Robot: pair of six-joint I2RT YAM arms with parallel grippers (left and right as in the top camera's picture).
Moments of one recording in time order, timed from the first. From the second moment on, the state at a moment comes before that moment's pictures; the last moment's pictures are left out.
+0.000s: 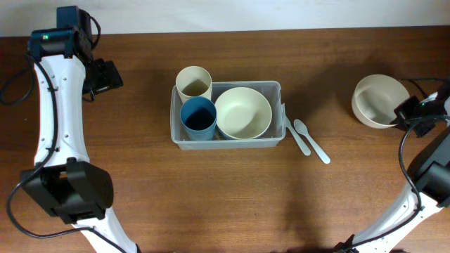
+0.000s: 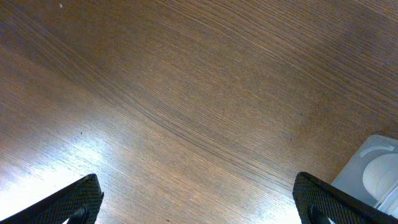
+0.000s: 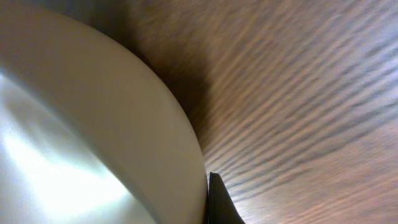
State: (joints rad) left arm 0.12 2.02 2.14 -1.45 -0.24 -0.32; right arm -0.65 2.28 1.83 -1.05 -0.32 0.34
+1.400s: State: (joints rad) left arm 0.12 2.02 2.14 -1.45 -0.24 -0.32; right arm -0.05 2.28 2.18 -1.47 -0.67 -0.03
